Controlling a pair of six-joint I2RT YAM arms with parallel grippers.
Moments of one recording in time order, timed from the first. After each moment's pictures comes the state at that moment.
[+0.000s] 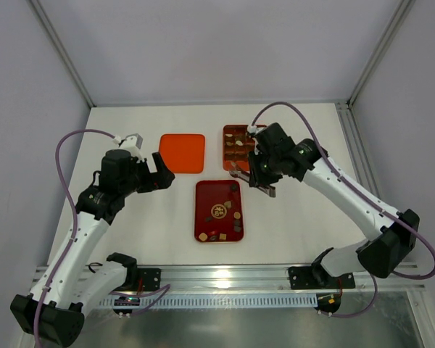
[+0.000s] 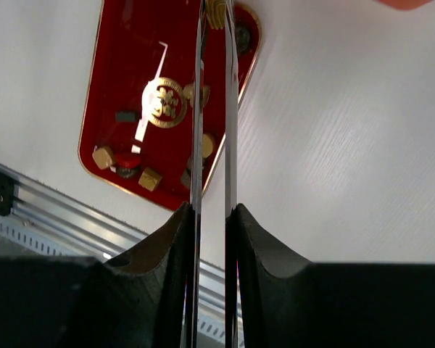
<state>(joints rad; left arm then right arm) -0.29 0.89 0.92 -0.62 0.11 -0.43 0.70 1.38 1.37 -1.00 -0.02 0.36</state>
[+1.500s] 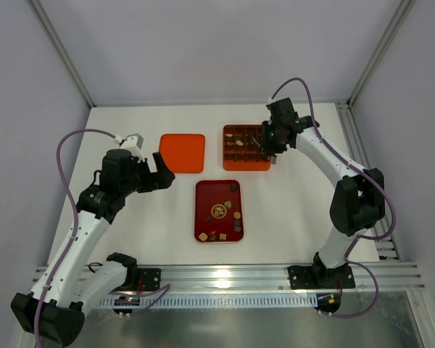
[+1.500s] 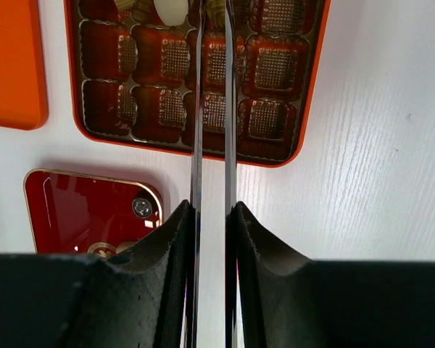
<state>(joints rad) -0.29 0.89 0.92 -0.62 0.11 -0.43 0.34 1.74 1.51 -0.71 -0.02 0.33</state>
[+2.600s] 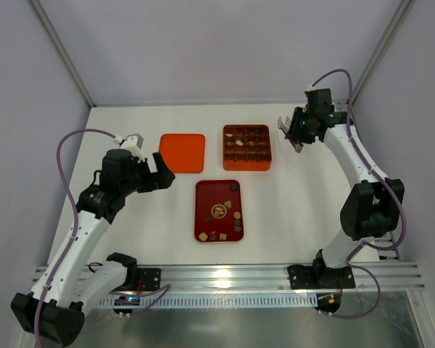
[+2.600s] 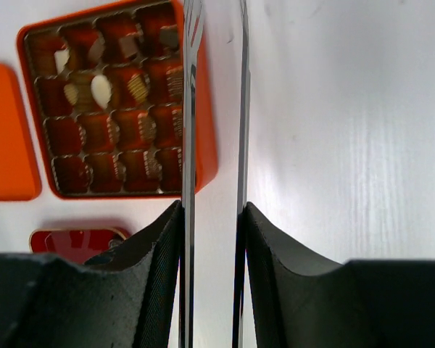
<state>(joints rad) -0.29 0.89 0.92 -0.62 0.11 -0.43 0.15 1.67 1.51 -0.70 -0.06 0.34</state>
